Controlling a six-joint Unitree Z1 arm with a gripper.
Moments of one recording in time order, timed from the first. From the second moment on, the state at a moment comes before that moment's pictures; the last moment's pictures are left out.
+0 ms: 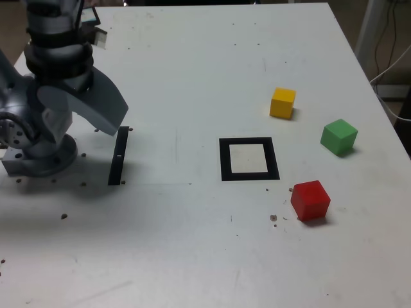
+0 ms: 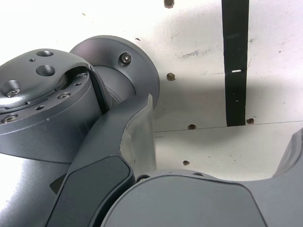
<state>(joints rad) -0.14 1.26 -0.74 1.20 -0.02 0.04</state>
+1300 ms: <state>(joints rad) -0.36 1.71 -1.48 1.25 0.03 -0.25</state>
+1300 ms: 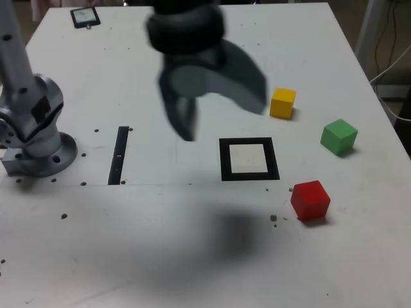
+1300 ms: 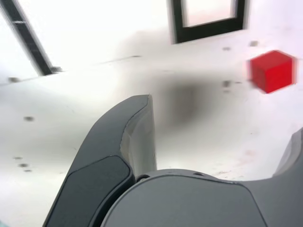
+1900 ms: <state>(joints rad) -0.35 2.01 -1.78 1.31 0.01 -0.24</state>
